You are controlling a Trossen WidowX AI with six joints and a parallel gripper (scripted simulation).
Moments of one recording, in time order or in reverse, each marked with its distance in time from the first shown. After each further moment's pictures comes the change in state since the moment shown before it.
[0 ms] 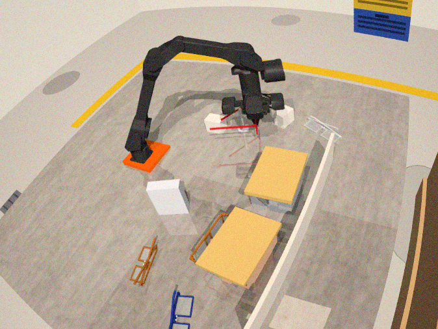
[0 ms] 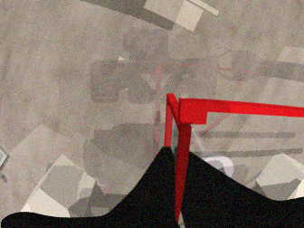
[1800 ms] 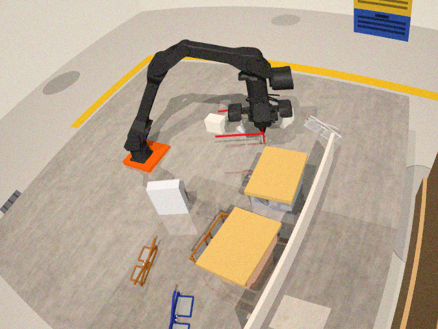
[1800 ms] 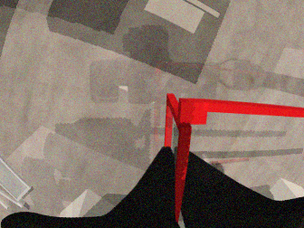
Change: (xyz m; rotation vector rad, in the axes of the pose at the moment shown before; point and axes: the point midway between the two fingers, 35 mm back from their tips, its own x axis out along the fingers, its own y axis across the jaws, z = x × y) arm 0.000 0.020 0.039 -0.001 -0.005 0.001
